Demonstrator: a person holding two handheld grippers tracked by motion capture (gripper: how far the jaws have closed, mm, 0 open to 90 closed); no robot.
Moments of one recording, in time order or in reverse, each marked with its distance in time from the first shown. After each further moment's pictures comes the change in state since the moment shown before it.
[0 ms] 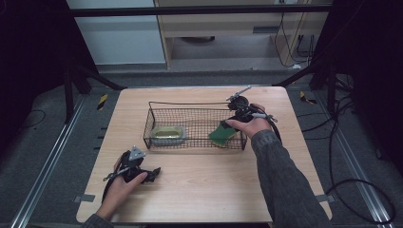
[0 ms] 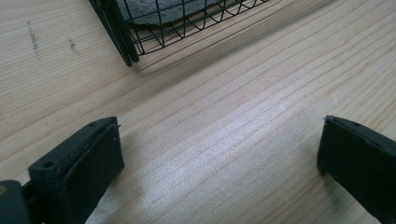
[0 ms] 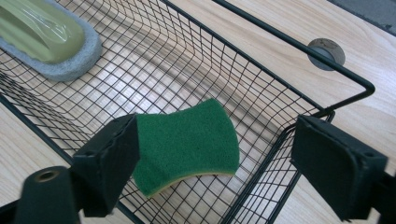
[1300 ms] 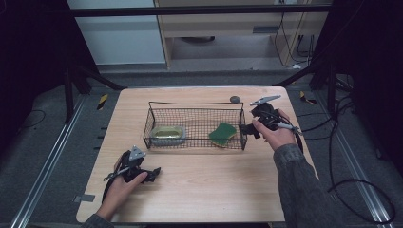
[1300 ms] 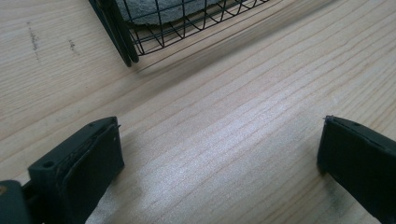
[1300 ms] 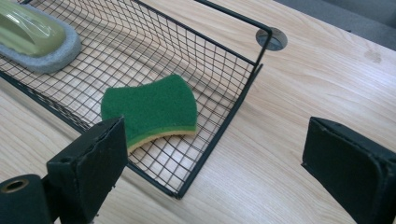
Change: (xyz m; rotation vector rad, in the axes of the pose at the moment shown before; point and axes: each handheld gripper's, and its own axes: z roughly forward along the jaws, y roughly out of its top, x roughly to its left) left arm 0.000 0.000 0.000 0.003 0.001 0.003; right arm -0.025 -0.050 -0.049 -0.106 -0.065 0.065
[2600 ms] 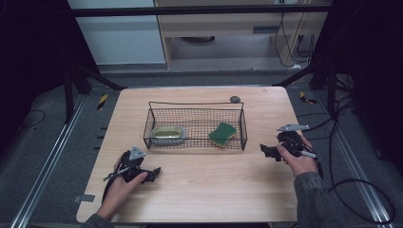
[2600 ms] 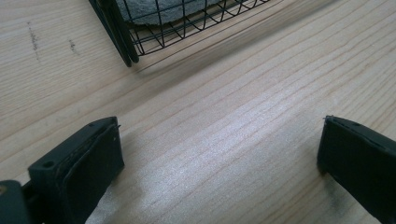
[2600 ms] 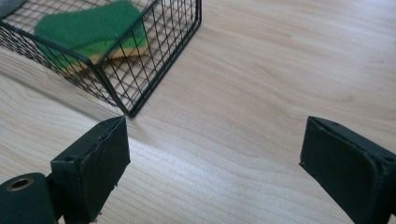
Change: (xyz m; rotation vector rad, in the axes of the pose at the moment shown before) left arm 0.000 0.000 0.000 0.000 0.001 -0.001; right arm -0.036 -0.108 -0.004 -0.039 -0.039 0.117
